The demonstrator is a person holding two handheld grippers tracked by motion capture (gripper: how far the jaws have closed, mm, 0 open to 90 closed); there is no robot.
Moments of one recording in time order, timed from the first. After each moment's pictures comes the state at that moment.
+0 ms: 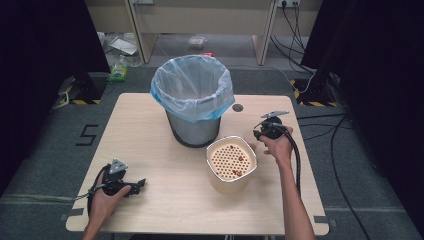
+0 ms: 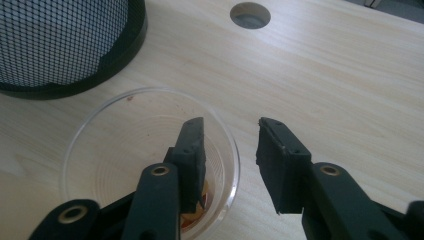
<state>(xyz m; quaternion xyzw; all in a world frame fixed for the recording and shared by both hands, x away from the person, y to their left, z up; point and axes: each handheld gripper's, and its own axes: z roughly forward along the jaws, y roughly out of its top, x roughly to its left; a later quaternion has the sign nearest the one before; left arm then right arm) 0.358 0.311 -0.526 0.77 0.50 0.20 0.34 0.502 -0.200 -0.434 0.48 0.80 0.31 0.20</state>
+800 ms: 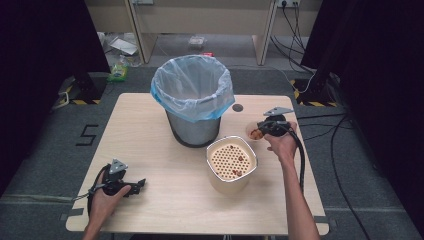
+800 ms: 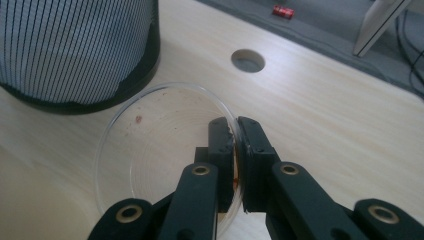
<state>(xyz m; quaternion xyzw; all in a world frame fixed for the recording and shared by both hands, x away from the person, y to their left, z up) 0.357 0.311 -0.526 0.77 0.50 0.20 0.34 0.490 -0.205 -0.403 0.43 0.80 0.34 0.25</state>
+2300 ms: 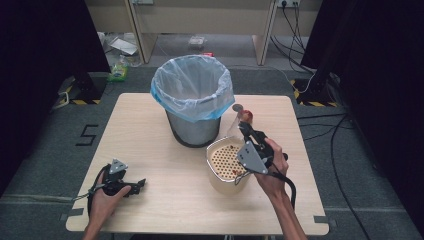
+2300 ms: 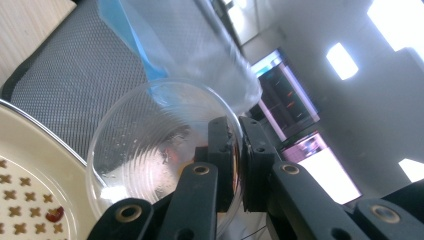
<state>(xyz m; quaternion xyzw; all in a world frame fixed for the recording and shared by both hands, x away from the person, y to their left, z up) 0.357 0.311 -0.526 0.77 0.50 0.20 0.34 0.357 -0.127 -0.366 0.06 0.72 0.32 0.61</state>
